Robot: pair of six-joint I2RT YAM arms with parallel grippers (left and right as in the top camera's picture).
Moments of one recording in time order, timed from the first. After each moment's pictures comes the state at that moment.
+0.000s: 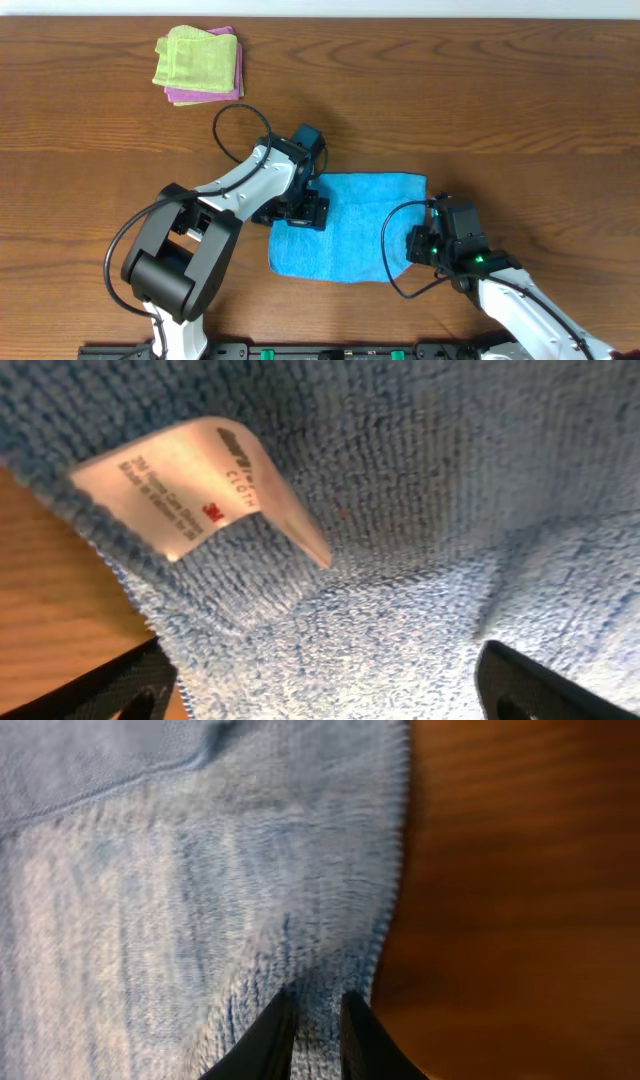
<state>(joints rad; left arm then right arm) -0.54 1.94 1.22 -0.96 0.18 -0.38 0.27 1.21 0.35 -0.22 -0.10 0.52</state>
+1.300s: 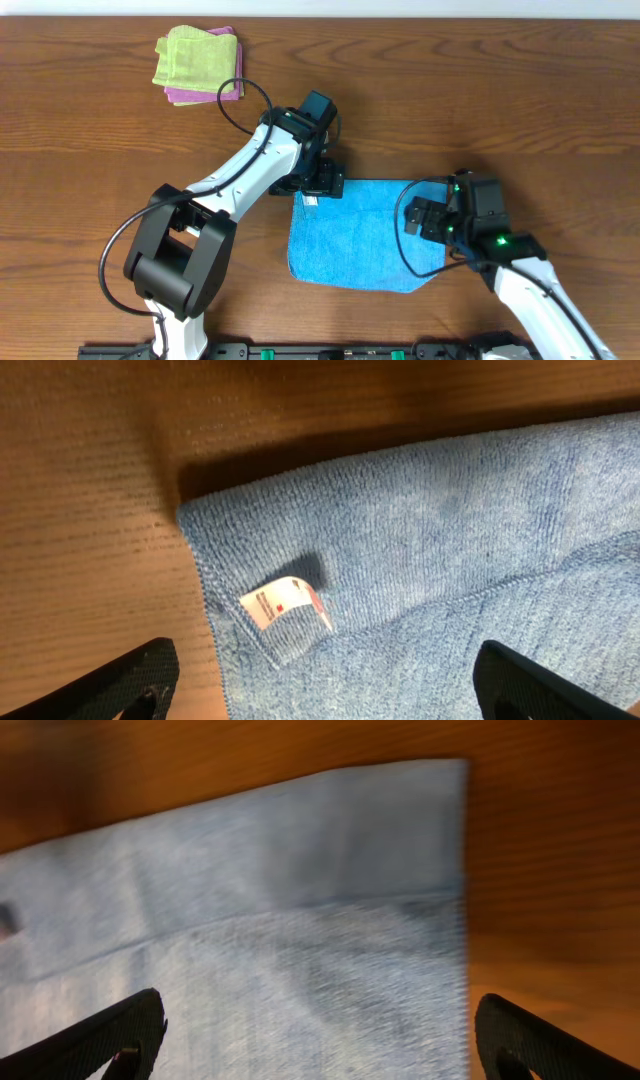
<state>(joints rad) -0.54 1.96 1.44 -0.98 0.22 -0.42 0.16 1.16 0.55 -0.45 -0.10 0.46</state>
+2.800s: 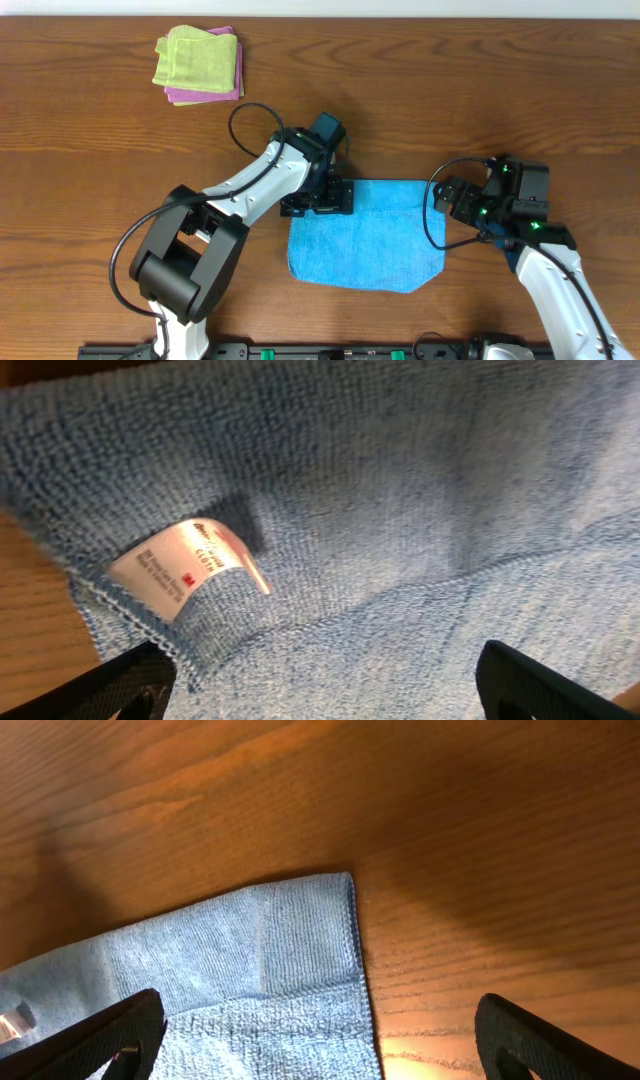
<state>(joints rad) -0.60 1.96 1.31 -0.87 0.30 -0.54 -0.08 1.22 0.61 -0.40 -0.22 0.37</state>
